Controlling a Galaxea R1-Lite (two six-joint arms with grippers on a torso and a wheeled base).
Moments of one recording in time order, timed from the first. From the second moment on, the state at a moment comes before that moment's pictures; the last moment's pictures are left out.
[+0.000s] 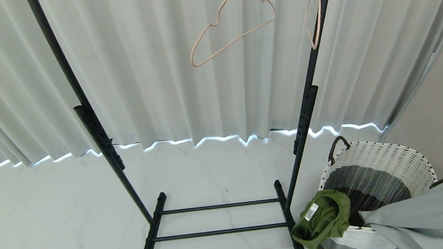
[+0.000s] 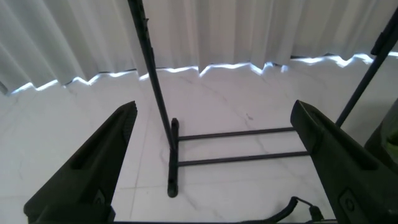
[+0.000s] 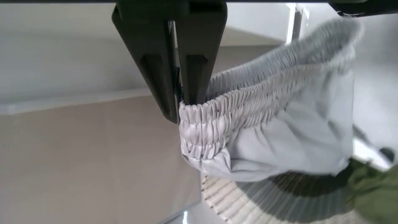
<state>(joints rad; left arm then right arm) 0.00 0.00 0.00 0.01 -0.05 0.10 -0.06 0.77 -1.15 0.76 -0.20 -0.62</state>
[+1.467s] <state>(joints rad) -0.04 0.31 -0.35 -0.04 -0.20 0.04 0.11 0.84 -1.15 0.75 0.19 -0.59</state>
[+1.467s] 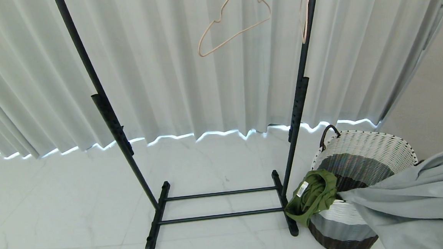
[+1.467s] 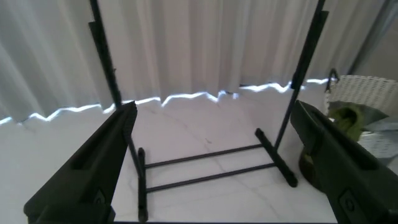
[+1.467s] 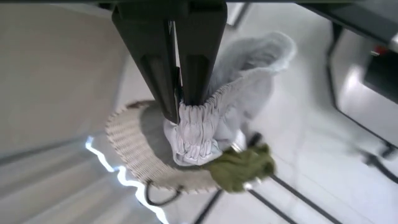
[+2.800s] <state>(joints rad) -1.35 2.02 -0.97 -0.68 0.21 -0.64 0.33 0.93 -1.22 0.65 0.43 -0.27</state>
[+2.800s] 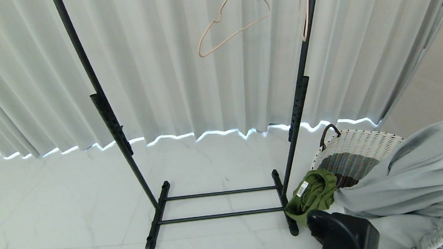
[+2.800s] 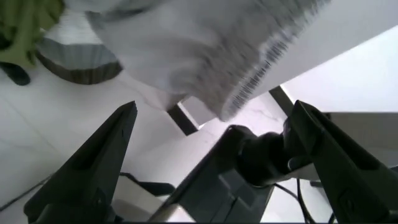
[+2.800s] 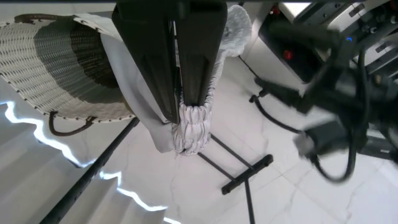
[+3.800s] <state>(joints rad) -1.31 2.29 -1.13 -0.68 0.36 -0.63 0.36 0.91 -1.20 0.65 0.42 -0.27</state>
